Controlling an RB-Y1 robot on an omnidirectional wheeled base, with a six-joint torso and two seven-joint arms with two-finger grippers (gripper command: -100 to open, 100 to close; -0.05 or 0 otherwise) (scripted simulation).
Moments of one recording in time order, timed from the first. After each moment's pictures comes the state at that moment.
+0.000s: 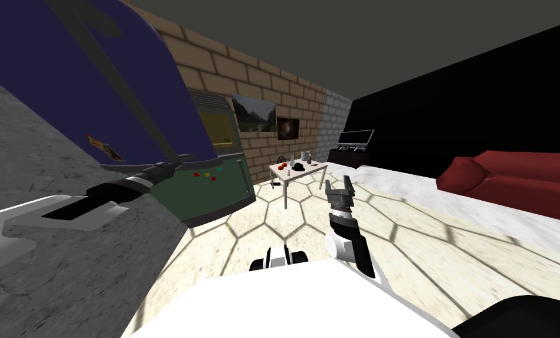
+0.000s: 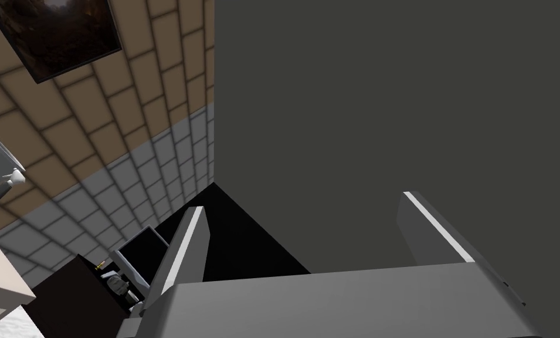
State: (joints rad) left arm -0.03 1.39 0.07 -1.24 0.30 -0.45 0.26; right arm 0.46 0.04 -0.07 -2.22 -0.12 -0.55 -0.13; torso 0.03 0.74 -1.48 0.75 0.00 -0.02
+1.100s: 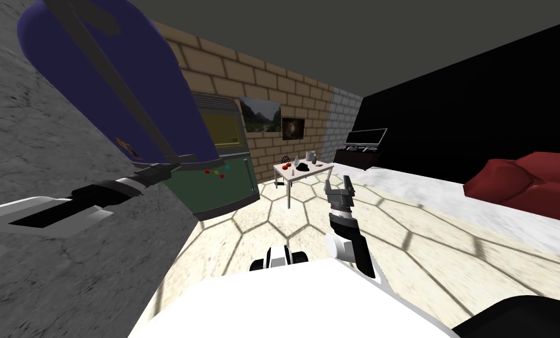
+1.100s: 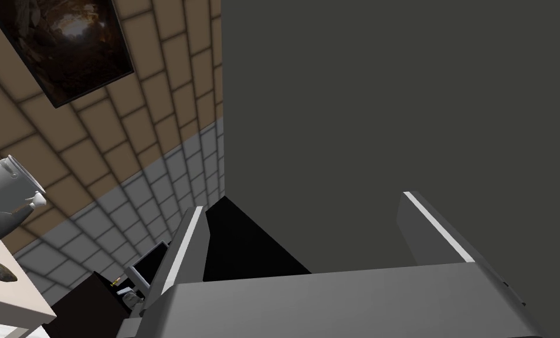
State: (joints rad) left arm 0.00 1.46 0.02 -1.17 0.29 -0.62 0.35; right arm 0.46 0.04 -0.07 -2.22 -0.12 -0.55 -0.13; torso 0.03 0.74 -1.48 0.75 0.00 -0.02
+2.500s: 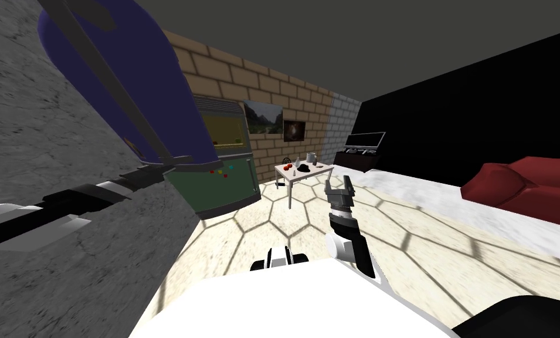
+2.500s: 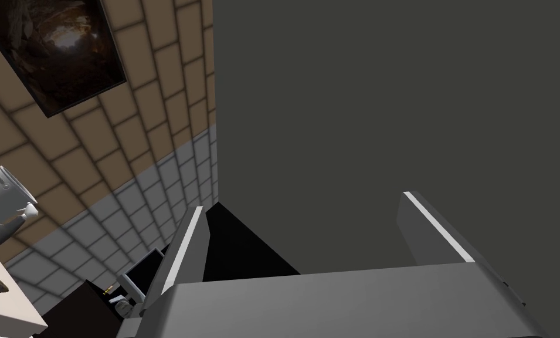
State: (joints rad) left arm 0.13 1.46 0.15 -1.17 0.21 -0.73 0.48; right arm 0.46 0.04 -0.07 -2.22 -0.12 -0.55 -0.13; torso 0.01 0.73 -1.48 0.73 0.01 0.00
